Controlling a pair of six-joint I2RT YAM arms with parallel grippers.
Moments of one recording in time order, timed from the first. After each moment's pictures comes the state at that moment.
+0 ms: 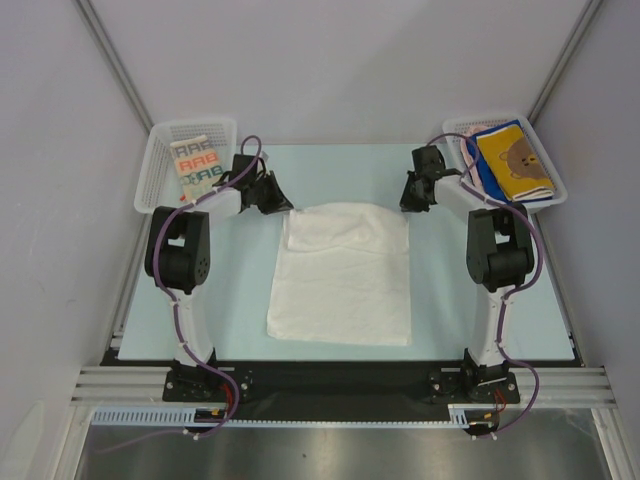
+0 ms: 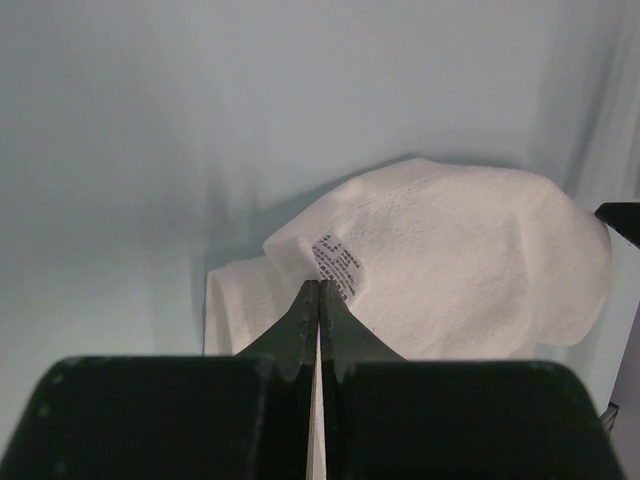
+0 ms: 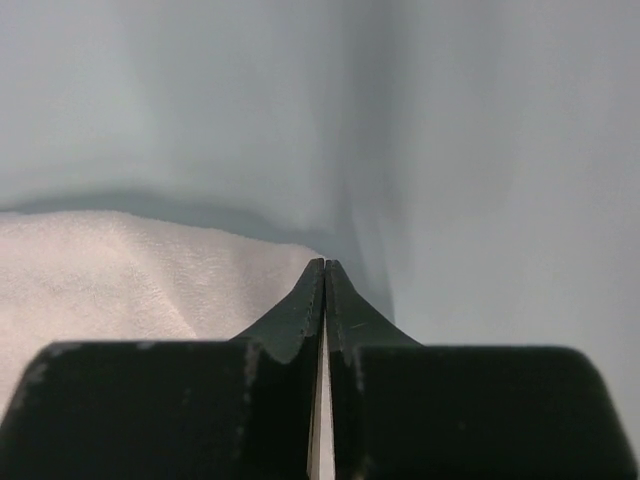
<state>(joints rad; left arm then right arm) -0.19 2.04 1.42 -0.20 0.38 -0.57 0.21 2.07 1.55 -0.45 0.01 0.48</state>
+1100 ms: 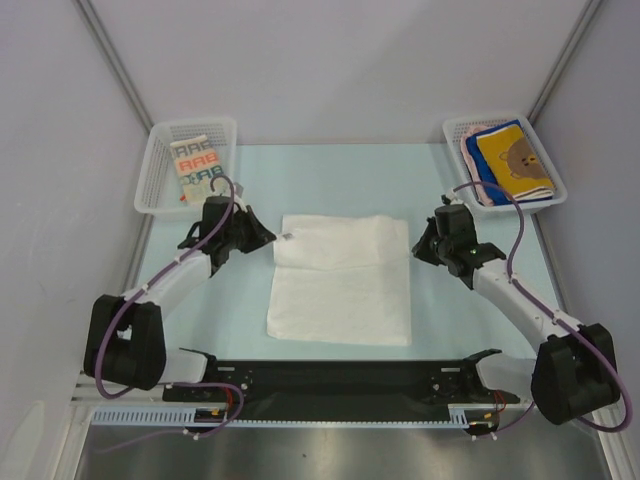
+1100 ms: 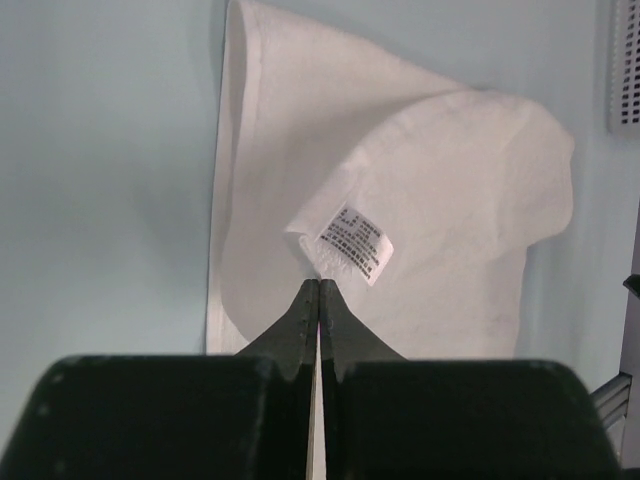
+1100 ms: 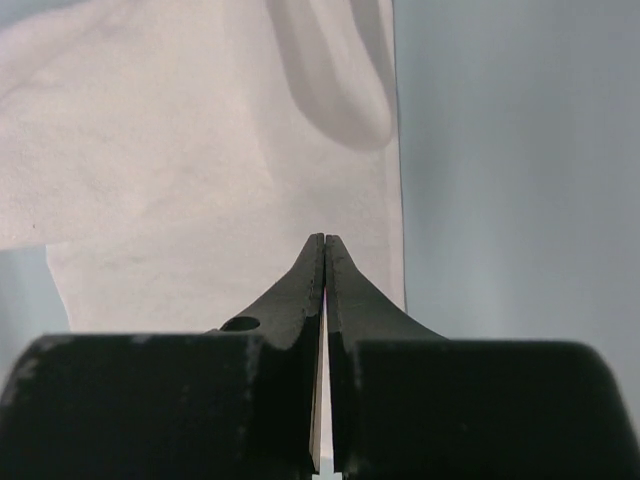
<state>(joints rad) -0.21 1.36 0.79 -0.09 0.27 -0.61 0.32 1.21 0.80 -0.33 0.05 0.61</state>
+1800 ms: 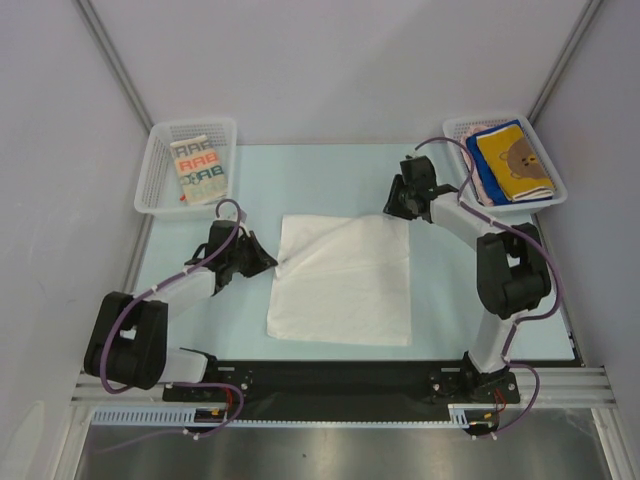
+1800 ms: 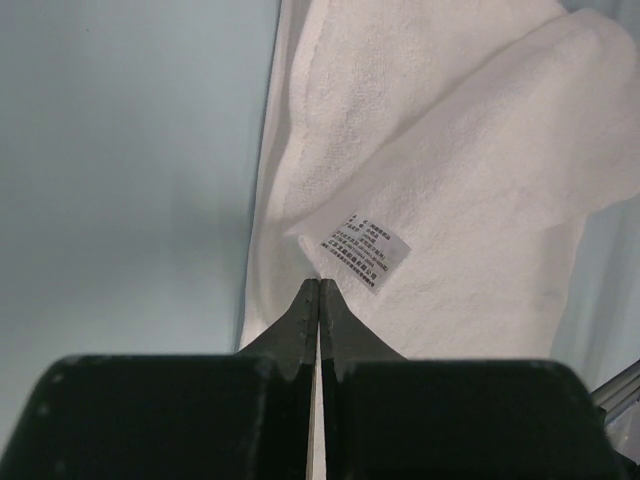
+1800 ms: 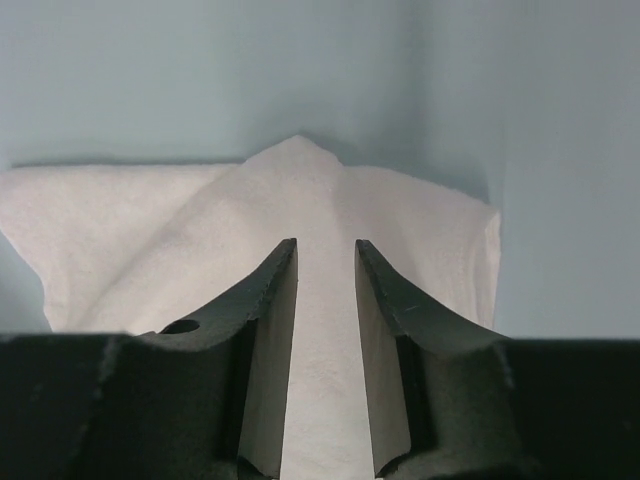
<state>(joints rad) -0.23 1.35 0.57 0.02 0.27 -0.66 0.33 1.80 1.30 -0.29 0.02 0.55</state>
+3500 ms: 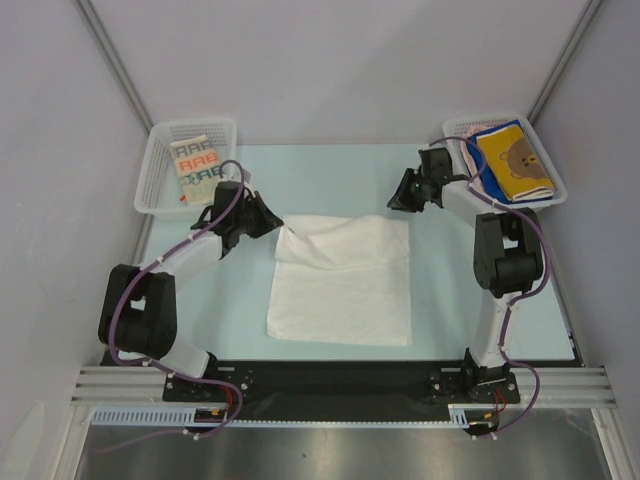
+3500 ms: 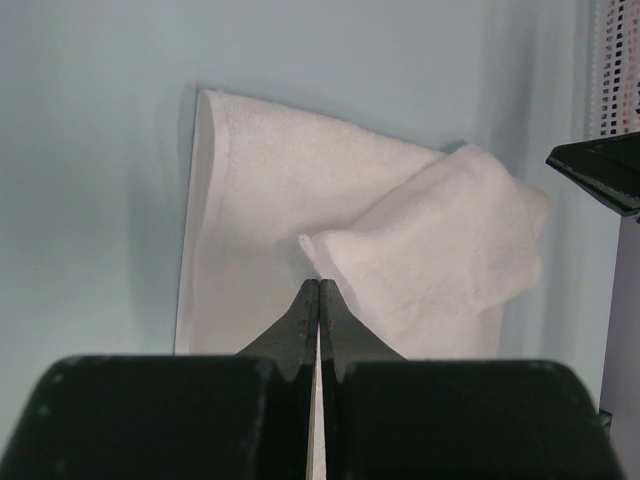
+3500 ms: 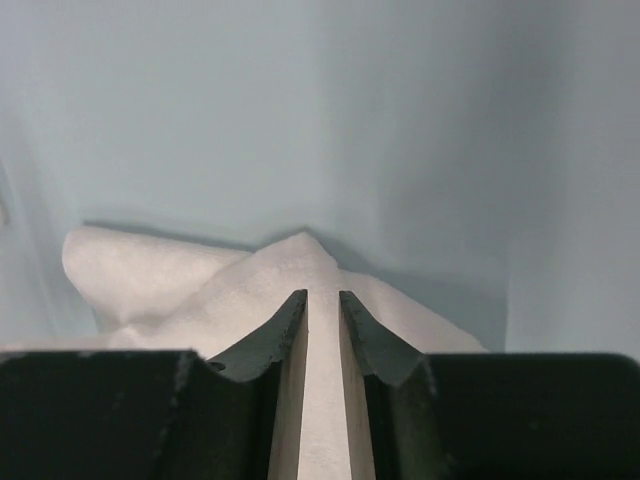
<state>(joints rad) -0.24 1.52 0.92 -0.03 0.23 -0.66 0.19 2.00 1.46 -0.30 -0.30 0.55</state>
